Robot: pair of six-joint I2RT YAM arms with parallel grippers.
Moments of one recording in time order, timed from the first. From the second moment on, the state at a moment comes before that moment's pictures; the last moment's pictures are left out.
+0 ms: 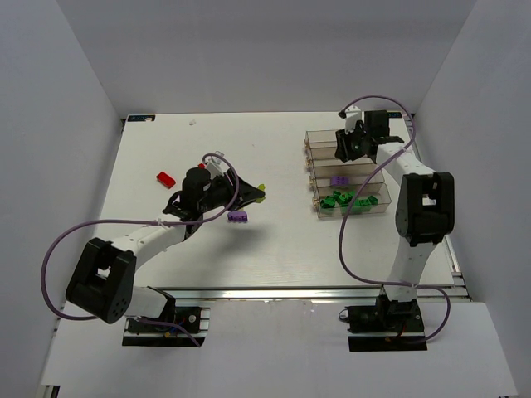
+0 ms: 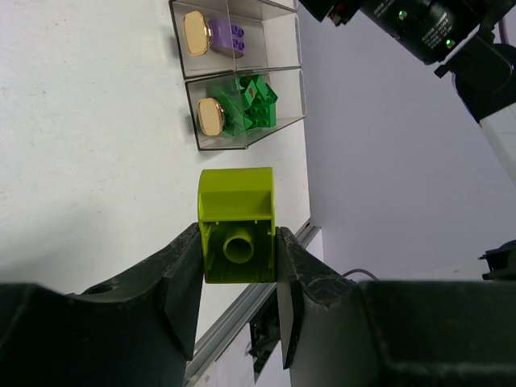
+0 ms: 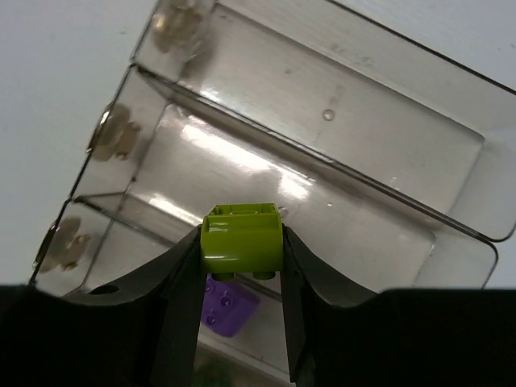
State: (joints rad) left arm -0.45 1.36 0.69 0.34 0.46 -1.02; right arm 0.11 1.93 1.46 -0.27 -0.37 -0.34
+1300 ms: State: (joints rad) left arm -0.62 2.31 1.86 0.13 0.47 -0.74; right arm -0.12 1.63 1.34 -0.45 -1.04 -0.52
